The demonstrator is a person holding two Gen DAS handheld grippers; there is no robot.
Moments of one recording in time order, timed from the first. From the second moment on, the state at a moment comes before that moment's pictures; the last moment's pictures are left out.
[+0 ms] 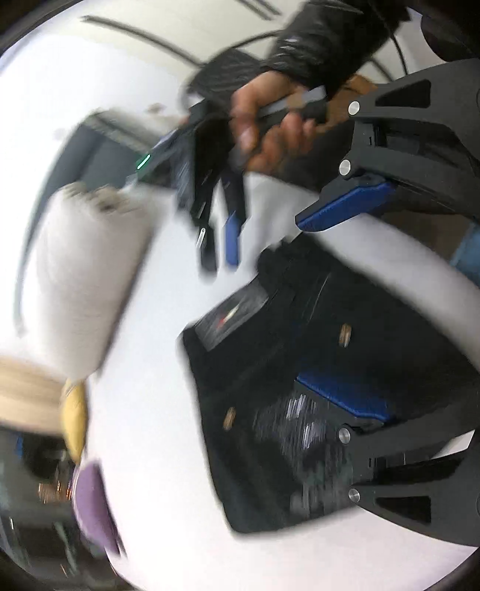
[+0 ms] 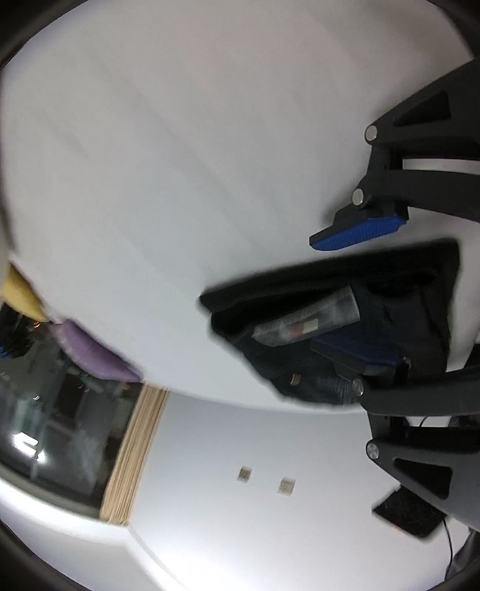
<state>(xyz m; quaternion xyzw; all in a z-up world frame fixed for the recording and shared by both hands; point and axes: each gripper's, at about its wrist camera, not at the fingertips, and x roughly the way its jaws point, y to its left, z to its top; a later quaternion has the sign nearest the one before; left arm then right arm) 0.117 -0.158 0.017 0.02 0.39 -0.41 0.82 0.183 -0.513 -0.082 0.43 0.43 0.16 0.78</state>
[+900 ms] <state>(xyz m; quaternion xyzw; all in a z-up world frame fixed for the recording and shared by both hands) 0.127 -0.102 -0.056 0.08 0.42 -0.28 0.86 0.161 -0.454 -0.090 0.39 0.47 0.20 0.77</state>
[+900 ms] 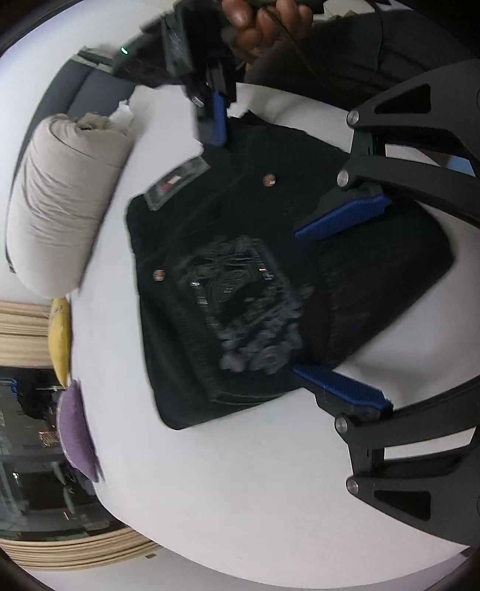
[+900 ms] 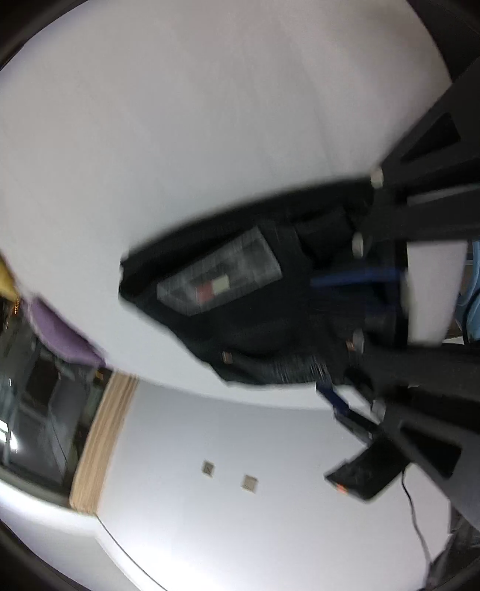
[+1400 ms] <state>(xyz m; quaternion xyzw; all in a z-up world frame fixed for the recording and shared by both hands) 0.150 -0.070 -0.023 0.00 0.47 -0.24 0.85 0.169 -0.464 -0.055 0.39 0.41 0.19 0.80</state>
